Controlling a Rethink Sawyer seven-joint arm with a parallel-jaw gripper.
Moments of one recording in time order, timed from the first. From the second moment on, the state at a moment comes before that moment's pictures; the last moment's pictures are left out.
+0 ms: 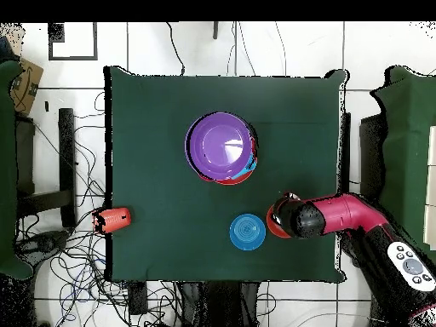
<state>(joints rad) -1.06 -0.45 0.66 1.77 -1.03 0.67 0.97</state>
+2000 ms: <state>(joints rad) -1.13 -0.57 0.66 1.81 -0.96 0.70 0.97</state>
